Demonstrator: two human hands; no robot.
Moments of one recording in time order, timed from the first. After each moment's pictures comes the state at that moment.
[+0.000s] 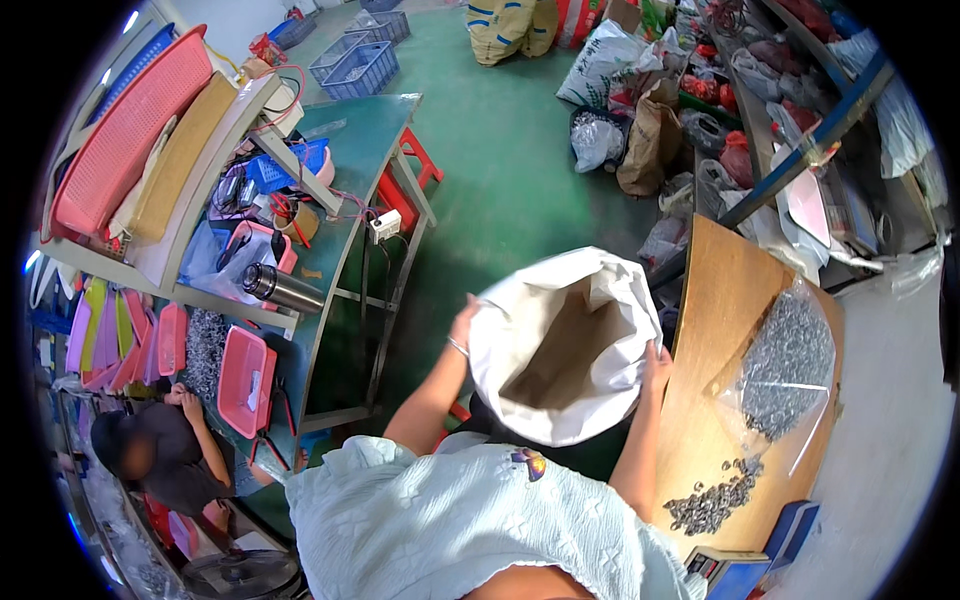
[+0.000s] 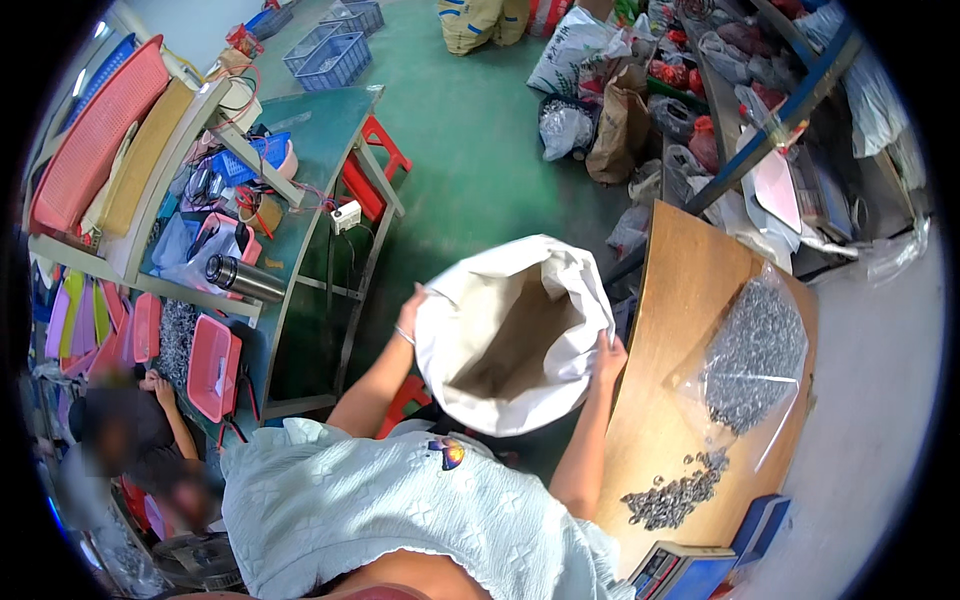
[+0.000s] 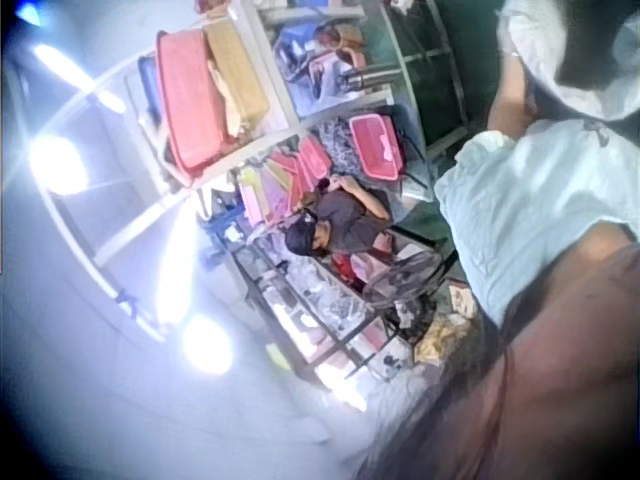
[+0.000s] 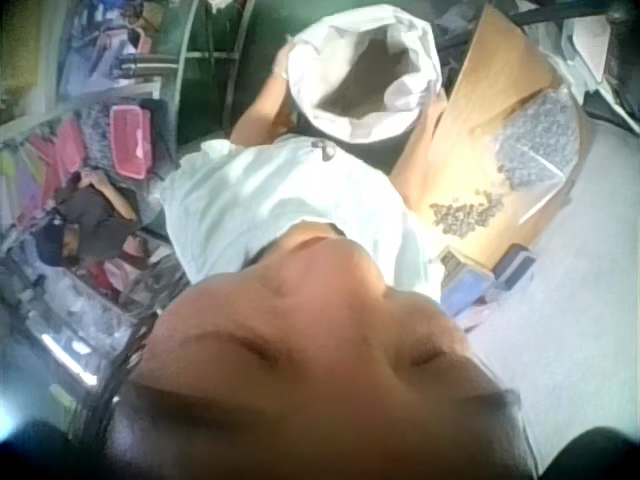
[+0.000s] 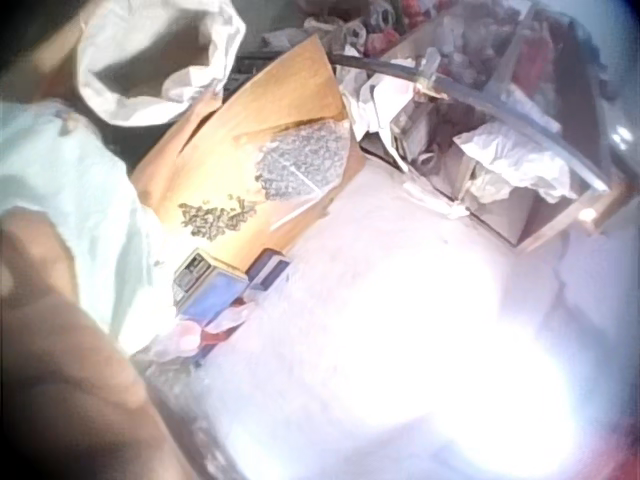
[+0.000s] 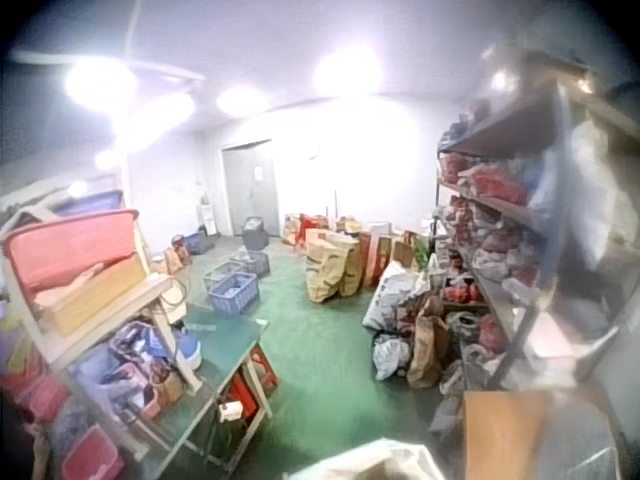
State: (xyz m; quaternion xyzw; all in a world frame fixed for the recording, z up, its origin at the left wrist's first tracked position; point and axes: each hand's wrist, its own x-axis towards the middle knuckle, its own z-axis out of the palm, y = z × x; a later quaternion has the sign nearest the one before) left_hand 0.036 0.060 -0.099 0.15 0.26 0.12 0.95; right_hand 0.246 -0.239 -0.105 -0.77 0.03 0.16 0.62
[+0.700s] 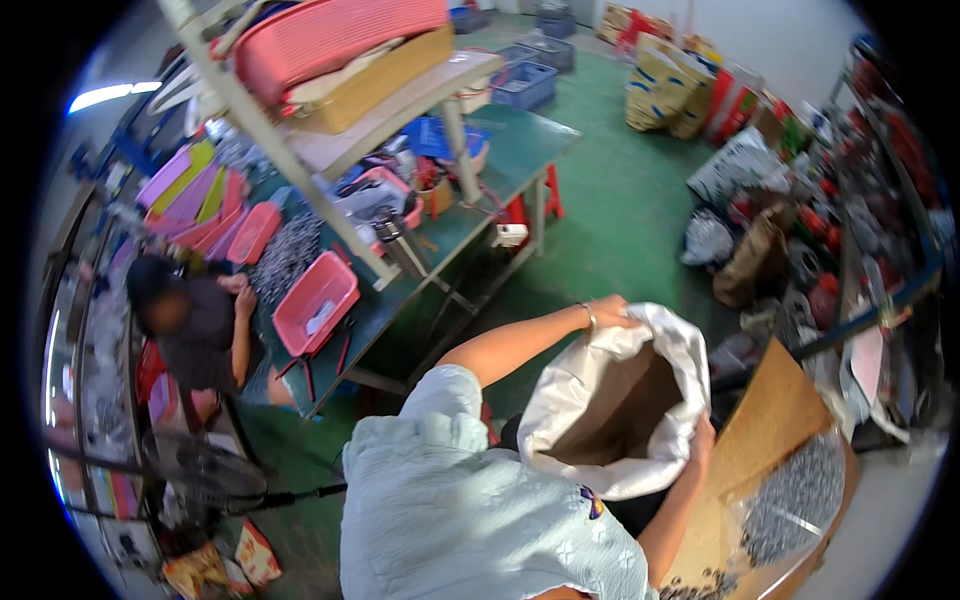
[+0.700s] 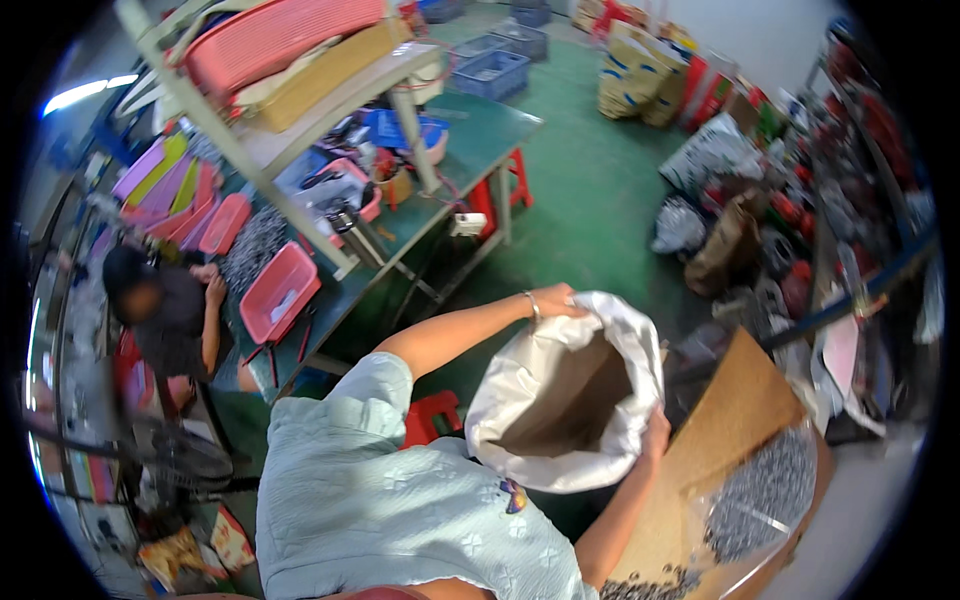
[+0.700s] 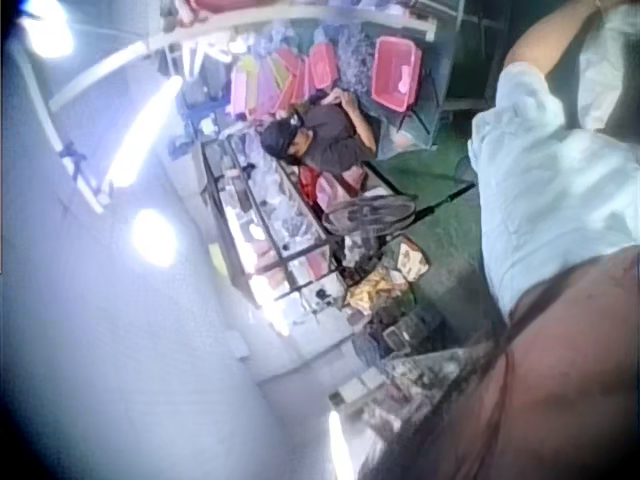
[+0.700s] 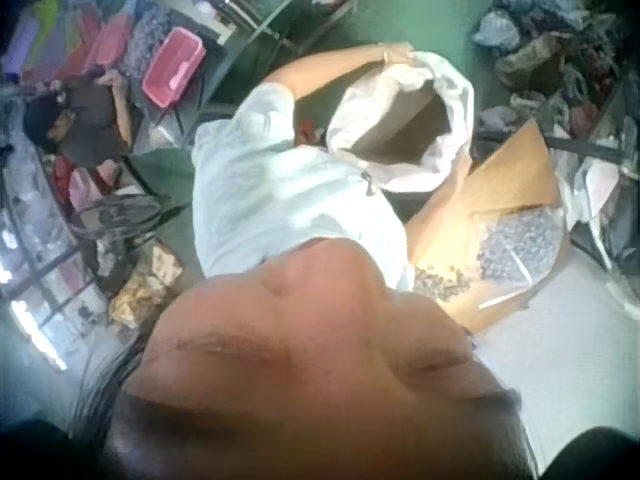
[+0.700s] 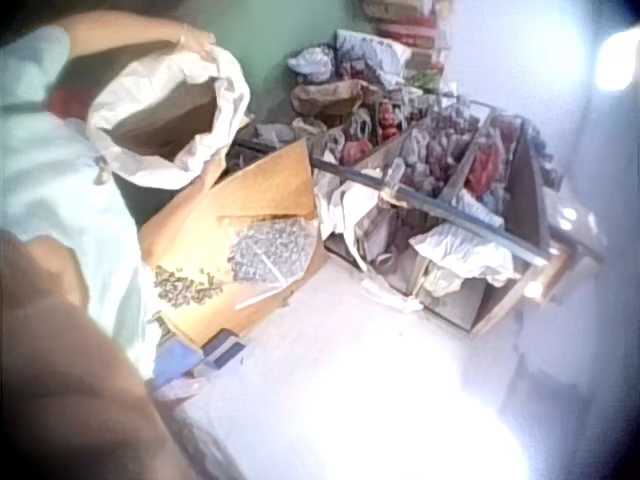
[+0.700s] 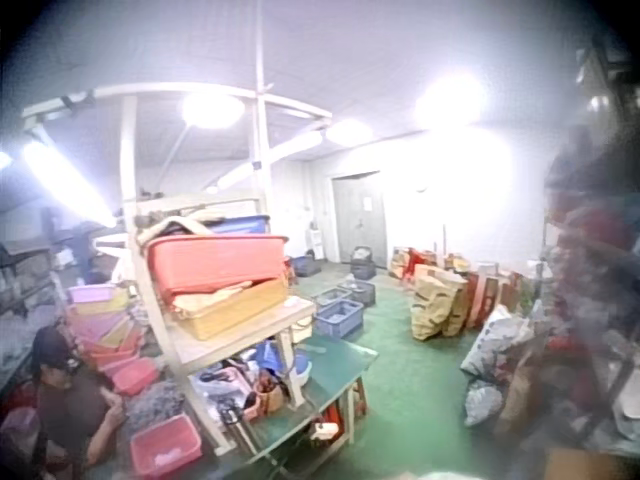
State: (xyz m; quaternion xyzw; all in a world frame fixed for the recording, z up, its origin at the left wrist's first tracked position) left_hand 0.110 0.126 -0.003 0.82 0.20 0.01 0.54; right_hand 0.266 -0.204 -0.066 -0.71 -0.16 0.29 0.62
